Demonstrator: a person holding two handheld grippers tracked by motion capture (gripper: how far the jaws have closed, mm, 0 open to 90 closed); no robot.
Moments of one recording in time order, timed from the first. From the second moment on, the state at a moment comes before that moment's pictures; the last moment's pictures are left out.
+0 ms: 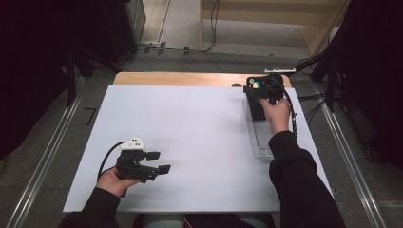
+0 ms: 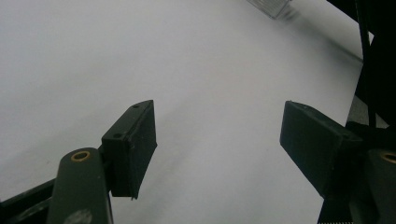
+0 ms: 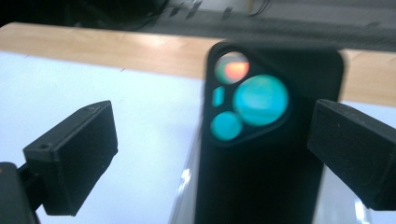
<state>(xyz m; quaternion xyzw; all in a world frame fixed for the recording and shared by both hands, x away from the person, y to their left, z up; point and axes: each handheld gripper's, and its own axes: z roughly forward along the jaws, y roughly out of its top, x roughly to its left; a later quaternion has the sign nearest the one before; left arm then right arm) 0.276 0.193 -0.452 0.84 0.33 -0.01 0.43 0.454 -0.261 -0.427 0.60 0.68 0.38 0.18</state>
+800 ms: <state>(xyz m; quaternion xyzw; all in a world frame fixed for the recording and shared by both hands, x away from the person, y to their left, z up) 0.281 0.191 -0.453 0.84 0.33 -0.02 0.42 0.411 -0.219 -0.420 0.52 0.75 0.40 0.09</state>
